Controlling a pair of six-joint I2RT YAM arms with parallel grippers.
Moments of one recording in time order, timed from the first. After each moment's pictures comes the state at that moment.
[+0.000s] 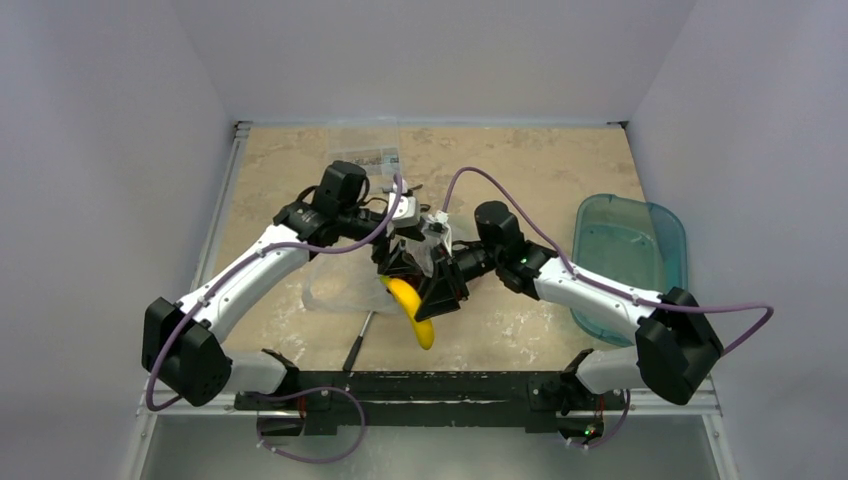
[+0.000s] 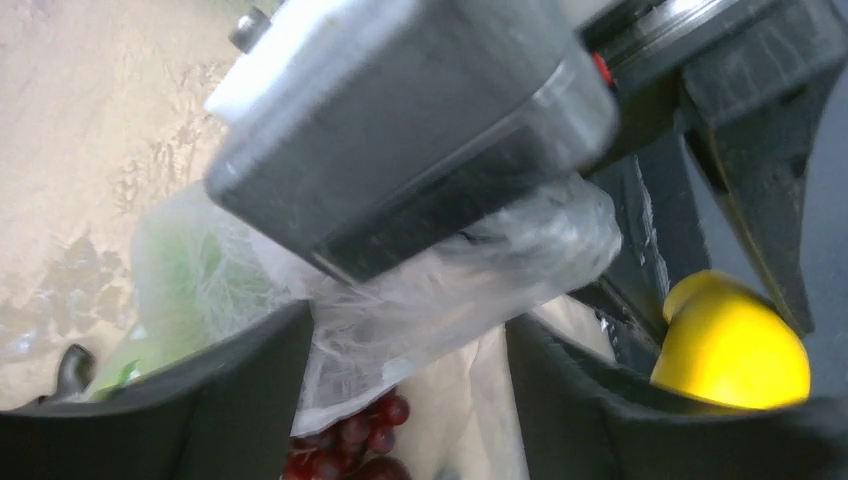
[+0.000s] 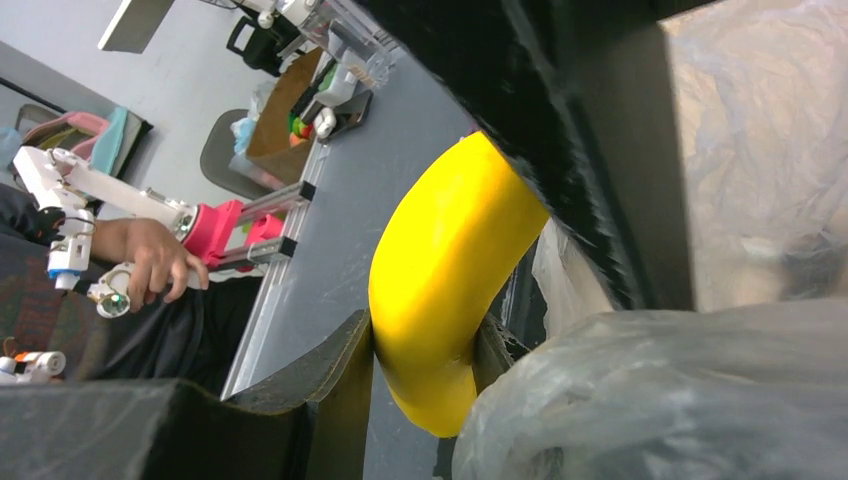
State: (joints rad) left arm -0.53 1.33 1.14 -0.51 0.96 0.55; right arm 0.75 1.34 0.82 0.17 -1.19 0.40
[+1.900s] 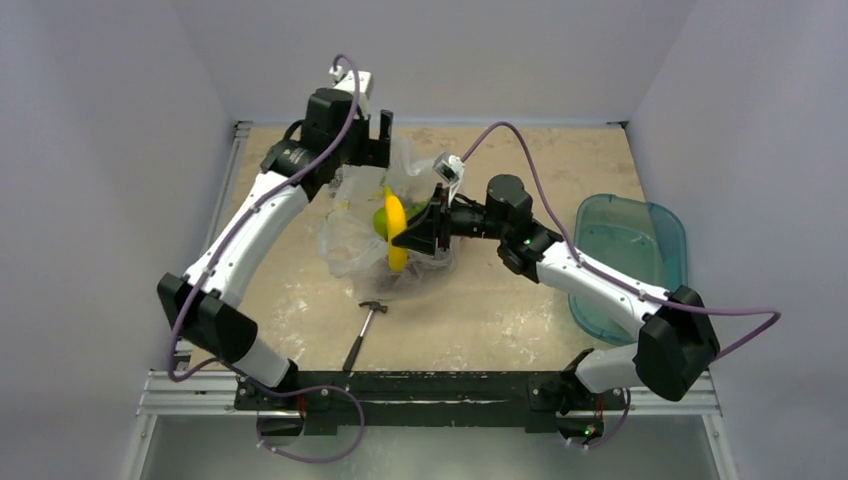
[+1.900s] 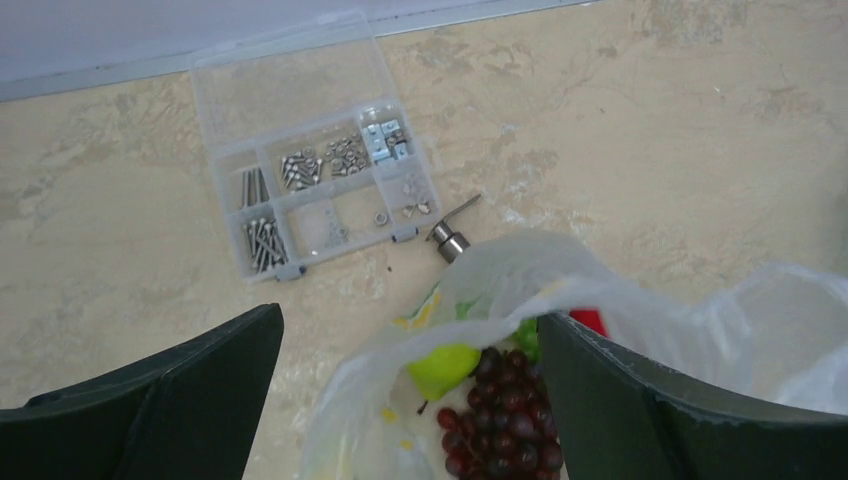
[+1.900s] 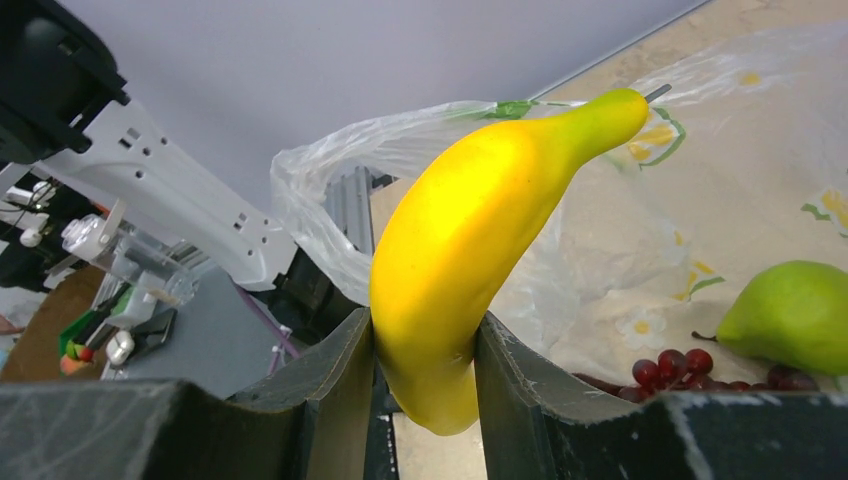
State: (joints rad) left arm -0.47 1.61 1.69 -0.59 -0.20 -0.16; right arm 0.70 1.36 0.98 0.33 -0.71 0.45
